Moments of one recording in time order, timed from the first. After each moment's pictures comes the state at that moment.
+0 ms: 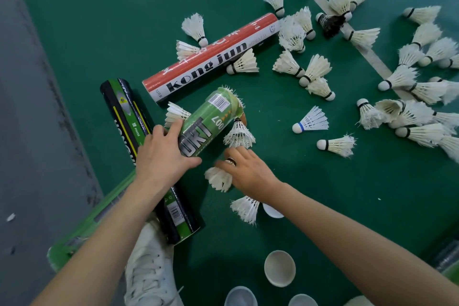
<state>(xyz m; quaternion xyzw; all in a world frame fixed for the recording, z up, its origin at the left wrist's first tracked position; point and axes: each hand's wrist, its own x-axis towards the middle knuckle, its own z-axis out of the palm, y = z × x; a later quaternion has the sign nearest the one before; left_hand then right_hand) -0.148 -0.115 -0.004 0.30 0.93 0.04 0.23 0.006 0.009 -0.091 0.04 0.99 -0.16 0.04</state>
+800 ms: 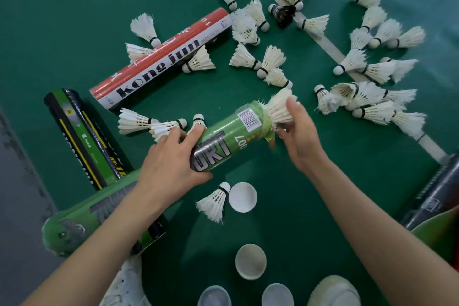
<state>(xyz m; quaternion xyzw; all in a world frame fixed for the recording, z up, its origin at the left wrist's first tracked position) -0.076 -0.064 0.017 0.47 0.85 0.06 0.24 0.084 0.116 -0.023 0.47 0.46 -0.71 -0.26</state>
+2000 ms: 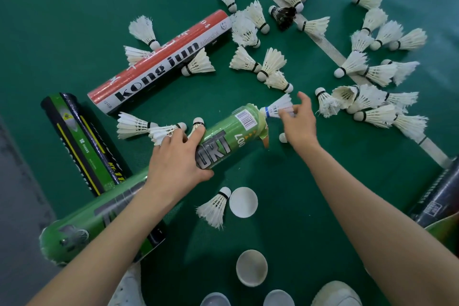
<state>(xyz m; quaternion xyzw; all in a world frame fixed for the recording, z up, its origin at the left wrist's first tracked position) -0.078 -0.046 0.000 0.45 0.86 0.01 0.24 0.072 0.155 -0.052 0.61 0.63 -0.45 -0.18</state>
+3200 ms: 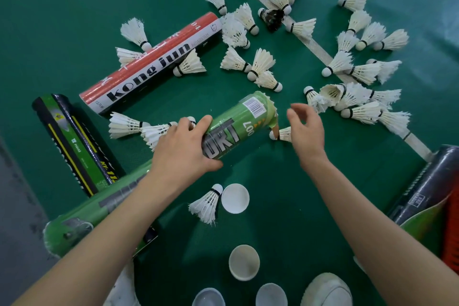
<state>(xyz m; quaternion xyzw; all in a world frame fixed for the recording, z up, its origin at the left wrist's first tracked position) -0.063 -0.027 0.021 0.47 0.85 0.05 0.23 0.109 0.131 -0.025 0.60 0.61 -0.46 -0.25</state>
